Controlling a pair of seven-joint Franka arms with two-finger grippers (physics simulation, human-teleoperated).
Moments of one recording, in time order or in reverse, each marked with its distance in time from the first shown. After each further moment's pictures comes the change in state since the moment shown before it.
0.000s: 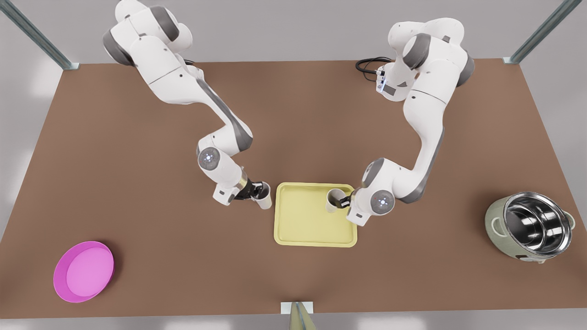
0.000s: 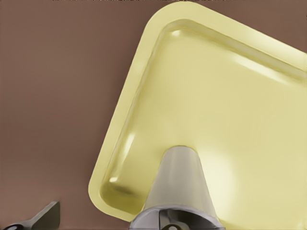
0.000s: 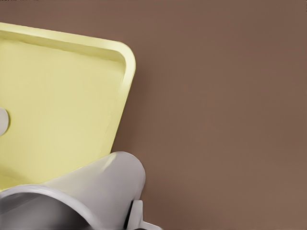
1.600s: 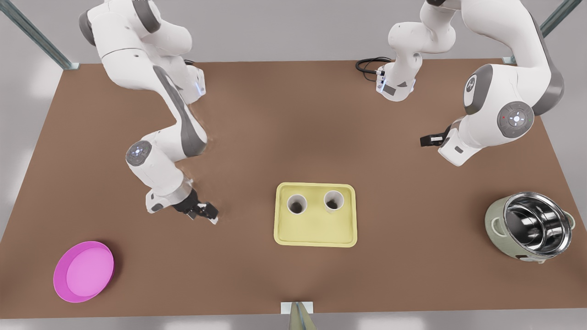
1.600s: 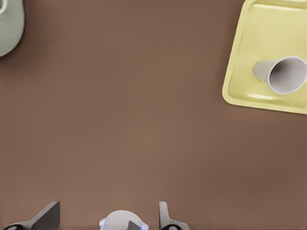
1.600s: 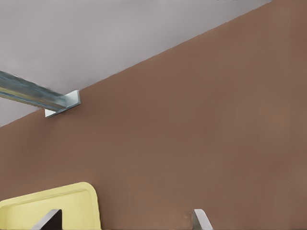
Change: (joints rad) left arm 0.024 -0.635 0.317 -0.118 -0.041 -0.564 0.575; right arm -0.319 -0.161 -0.021 0.133 -0.043 -0.189 0.316
